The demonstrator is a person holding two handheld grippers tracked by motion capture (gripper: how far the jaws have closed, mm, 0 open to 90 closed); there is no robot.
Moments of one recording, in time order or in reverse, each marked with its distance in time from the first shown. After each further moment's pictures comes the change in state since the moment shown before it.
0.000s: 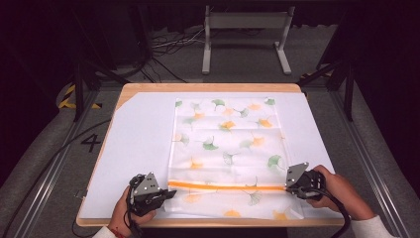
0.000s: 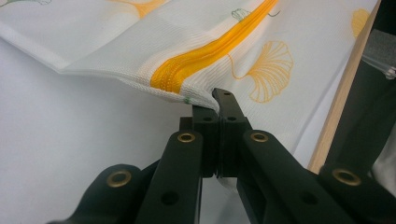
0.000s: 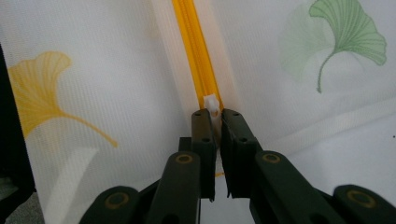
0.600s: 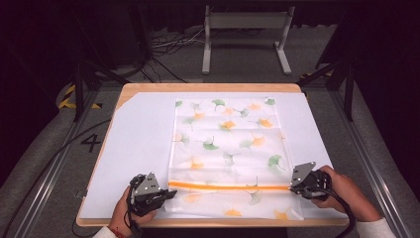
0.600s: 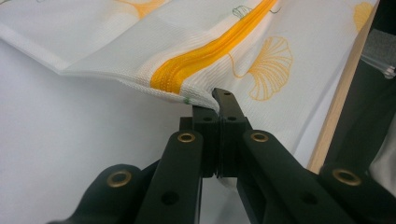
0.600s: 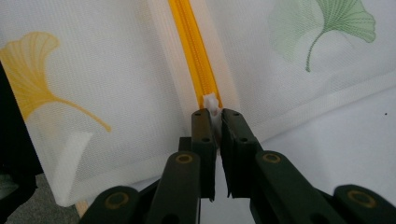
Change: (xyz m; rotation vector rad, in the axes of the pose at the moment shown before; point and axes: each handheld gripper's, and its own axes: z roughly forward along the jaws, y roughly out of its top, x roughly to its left) left arm 0.000 0.000 0.001 0.003 -0.007 0.001; right arm -0.003 -0.011 -0.005 -0.014 -0.003 0.025
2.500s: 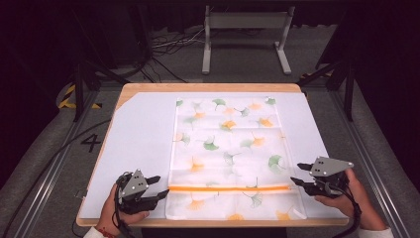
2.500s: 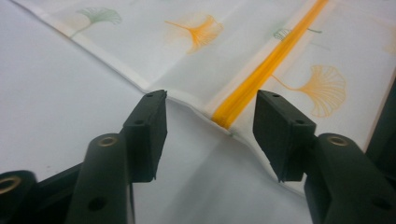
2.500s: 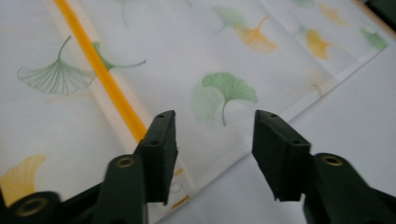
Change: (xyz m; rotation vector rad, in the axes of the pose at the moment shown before) left arm 0.012 -0.004 -0.028 -0.071 0.154 0.022; right arm -0.001 -0.023 -0.029 -0.417 -0.212 0.216
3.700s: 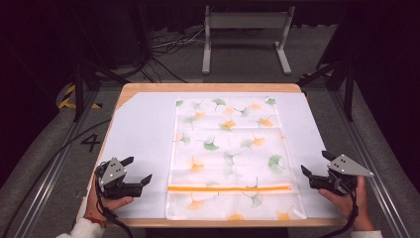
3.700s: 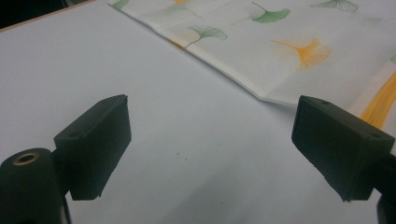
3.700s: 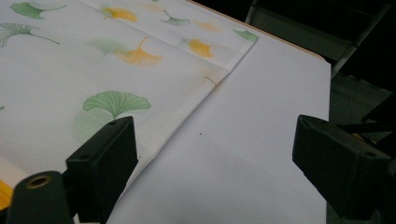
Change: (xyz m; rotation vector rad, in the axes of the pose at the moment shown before) left arm 0.055 -0.025 -0.009 -0.120 0.180 -0.086; right arm -0.019 -0.051 0.013 -0.199 -0.329 0.285
